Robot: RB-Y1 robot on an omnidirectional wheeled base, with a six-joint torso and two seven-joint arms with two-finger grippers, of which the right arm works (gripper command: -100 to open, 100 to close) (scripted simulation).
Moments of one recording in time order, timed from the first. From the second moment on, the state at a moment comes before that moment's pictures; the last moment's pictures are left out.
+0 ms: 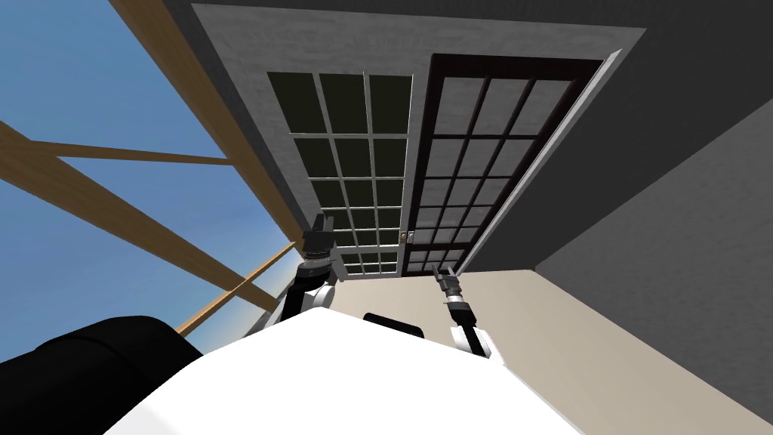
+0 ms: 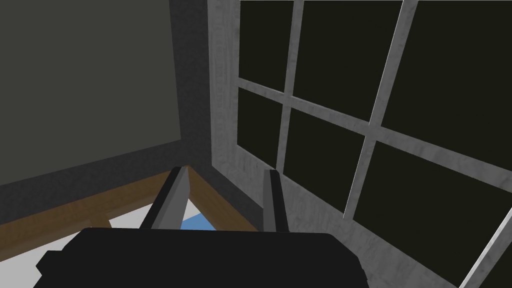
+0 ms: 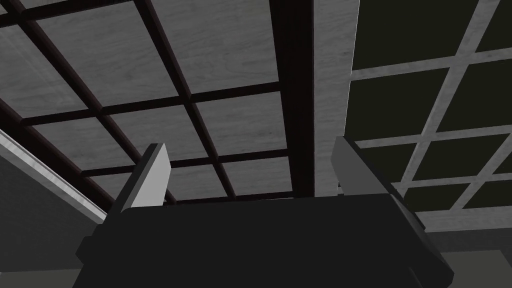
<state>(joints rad) 0.09 -0.06 -0.23 -1.08 0.49 -0.80 0.89</state>
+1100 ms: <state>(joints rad) -0.02 -0.01 -0.26 -0.83 0.57 -0.85 1.10</state>
